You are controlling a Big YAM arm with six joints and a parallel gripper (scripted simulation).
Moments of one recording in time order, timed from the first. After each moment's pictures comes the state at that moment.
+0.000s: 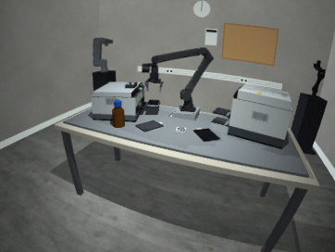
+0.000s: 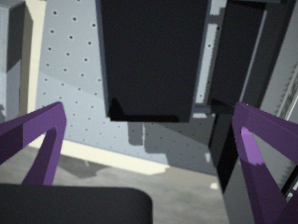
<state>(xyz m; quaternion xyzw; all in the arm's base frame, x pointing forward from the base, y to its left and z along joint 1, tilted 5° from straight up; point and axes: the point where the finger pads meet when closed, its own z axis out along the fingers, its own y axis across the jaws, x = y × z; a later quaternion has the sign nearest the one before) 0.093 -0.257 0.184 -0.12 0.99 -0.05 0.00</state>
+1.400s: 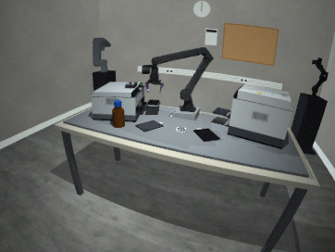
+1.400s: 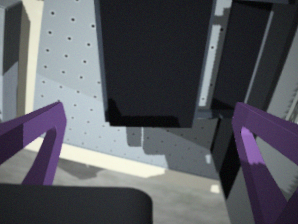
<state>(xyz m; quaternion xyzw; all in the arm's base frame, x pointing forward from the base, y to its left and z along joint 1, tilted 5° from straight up) 0.091 -0.257 0.173 -0.13 0.99 -0.05 0.00</state>
